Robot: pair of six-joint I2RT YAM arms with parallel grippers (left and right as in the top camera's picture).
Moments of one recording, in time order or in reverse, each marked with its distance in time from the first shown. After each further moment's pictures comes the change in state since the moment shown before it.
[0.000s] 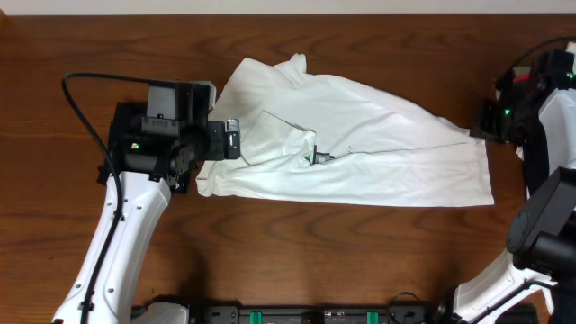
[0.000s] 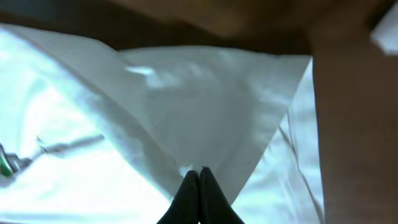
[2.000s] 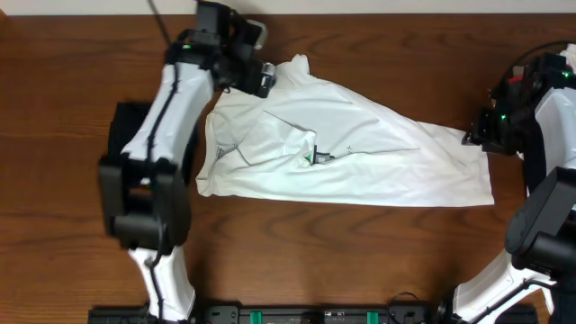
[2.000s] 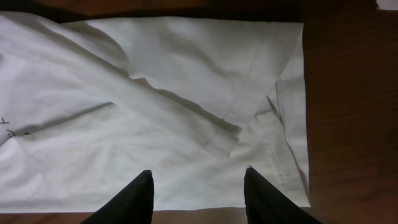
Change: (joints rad) left arm -0.046 0.726 0.600 0.122 0.186 0.340; right arm 0.019 0.000 0.000 -0.061 0.075 -0.005
